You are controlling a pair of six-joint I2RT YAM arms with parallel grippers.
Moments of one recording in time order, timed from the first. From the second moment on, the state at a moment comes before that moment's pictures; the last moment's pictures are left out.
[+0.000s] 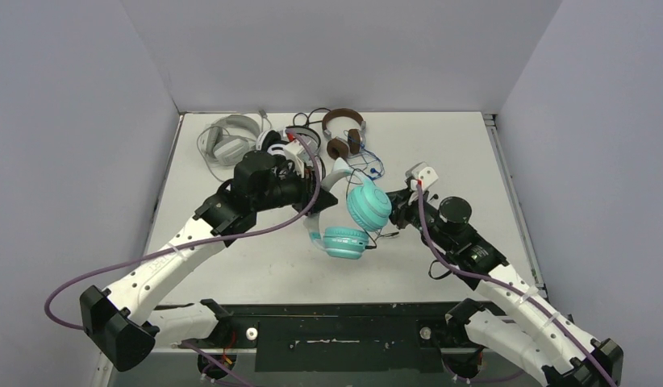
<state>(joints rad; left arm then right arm) -0.69 1.16 1.10 -0.27 0.39 -0.39 0.59 0.78 0.67 -0.01 -0.13 0.04</state>
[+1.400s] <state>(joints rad) -0.69 1.23 1.56 -0.61 0.43 -0.52 0.53 0.77 0.35 0.40 -0.16 0.07</state>
